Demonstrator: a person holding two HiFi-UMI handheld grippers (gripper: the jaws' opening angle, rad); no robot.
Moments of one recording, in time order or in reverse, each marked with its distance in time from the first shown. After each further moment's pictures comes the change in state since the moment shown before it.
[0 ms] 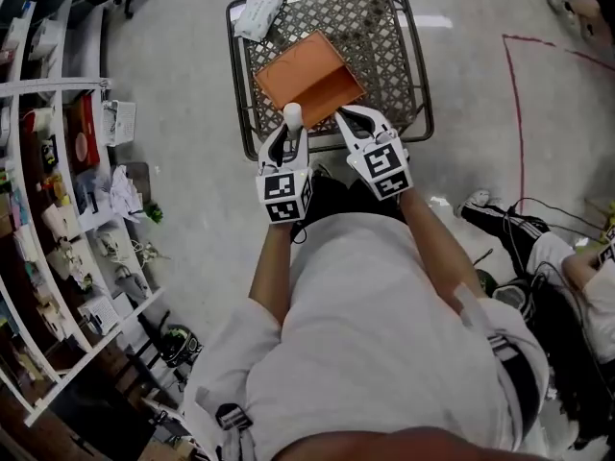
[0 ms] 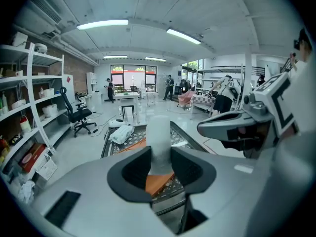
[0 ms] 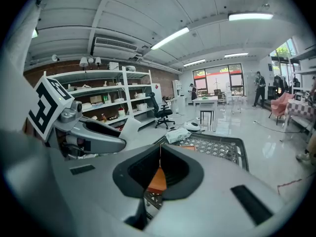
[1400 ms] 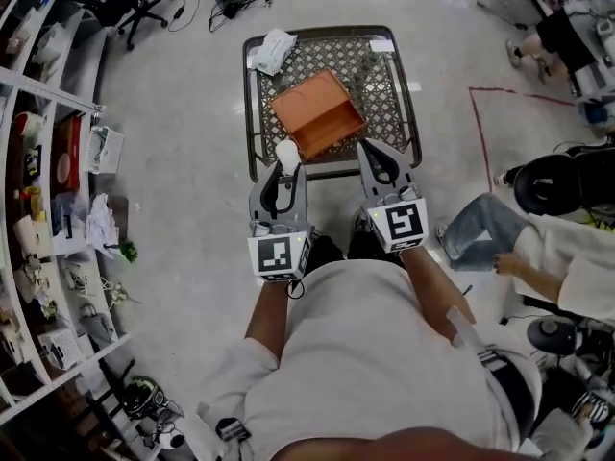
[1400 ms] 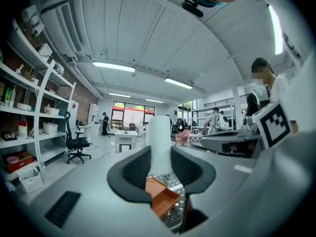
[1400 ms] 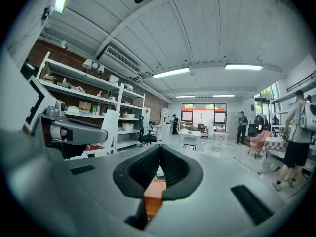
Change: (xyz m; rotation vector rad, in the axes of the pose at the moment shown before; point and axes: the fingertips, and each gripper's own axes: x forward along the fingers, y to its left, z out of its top) left arm -0.190 0.013 0.077 0.004 -0.507 -0.049; right arm -0.114 0.098 0.116 -0.184 -0.335 -0.259
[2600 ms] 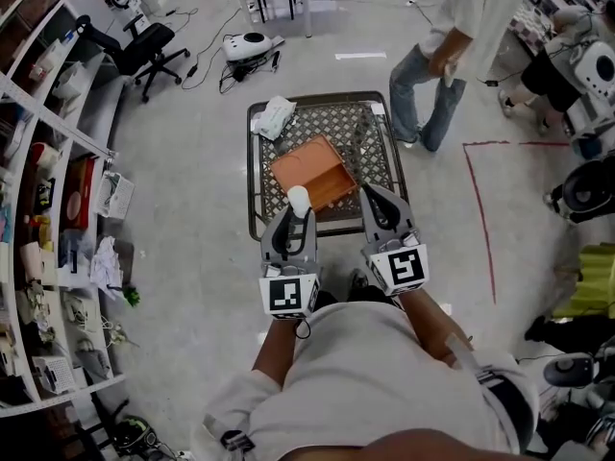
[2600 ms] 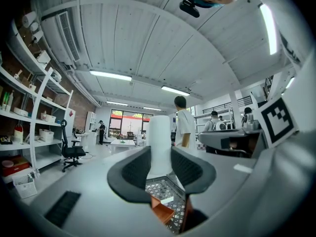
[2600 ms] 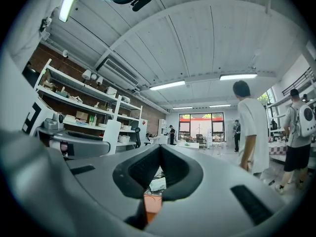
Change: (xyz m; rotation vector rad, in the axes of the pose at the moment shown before) left arm 0.018 -0.047 0.047 0.030 -0.103 -0.008; right arm -0.027 -0.041 0.062 0.006 -0.159 -0.034
